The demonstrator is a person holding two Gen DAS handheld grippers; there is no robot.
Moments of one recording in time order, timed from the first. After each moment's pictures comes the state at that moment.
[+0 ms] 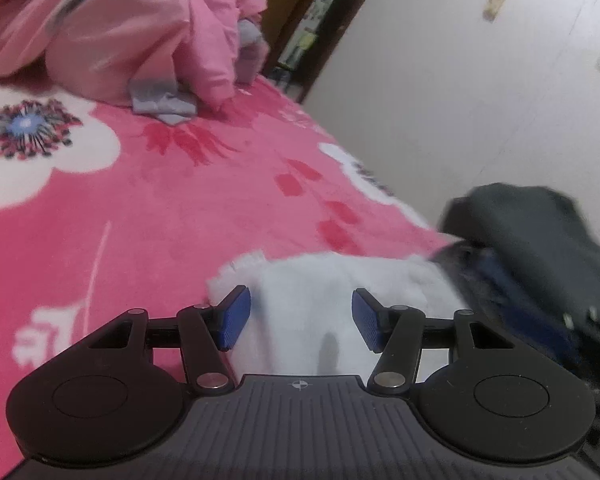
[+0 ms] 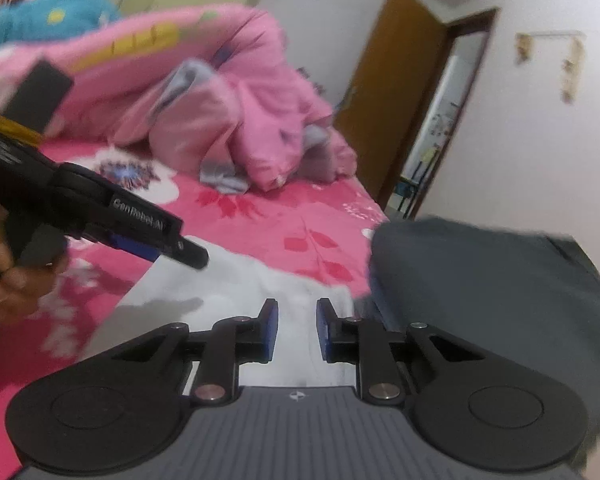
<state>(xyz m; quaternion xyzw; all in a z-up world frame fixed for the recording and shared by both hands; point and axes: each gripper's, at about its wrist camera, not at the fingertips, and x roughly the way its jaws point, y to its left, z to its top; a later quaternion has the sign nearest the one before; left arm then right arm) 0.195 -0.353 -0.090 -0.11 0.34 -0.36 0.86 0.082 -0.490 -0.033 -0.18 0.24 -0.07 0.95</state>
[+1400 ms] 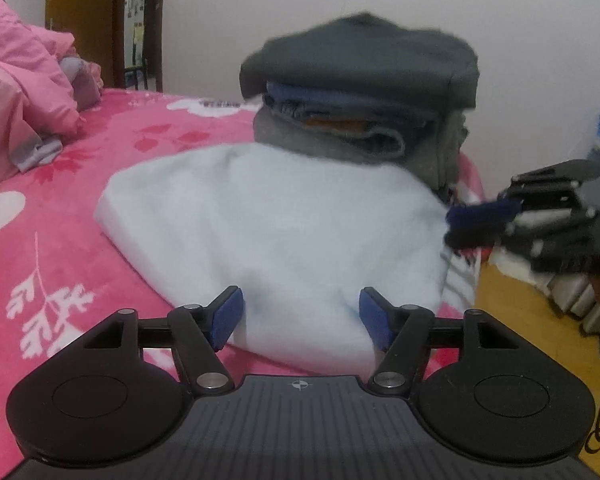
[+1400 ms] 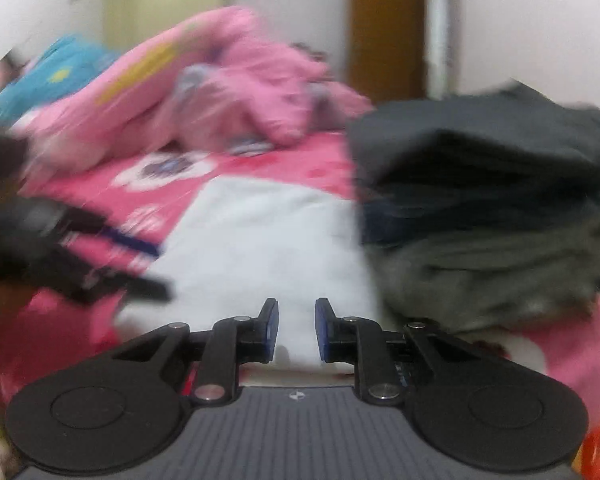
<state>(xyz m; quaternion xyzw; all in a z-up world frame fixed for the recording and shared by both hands) 0.051 -0.331 -0.095 0.14 0.28 -0.53 0.79 -0.071 -0.536 -0.056 -0.03 0.28 0.01 0.96</state>
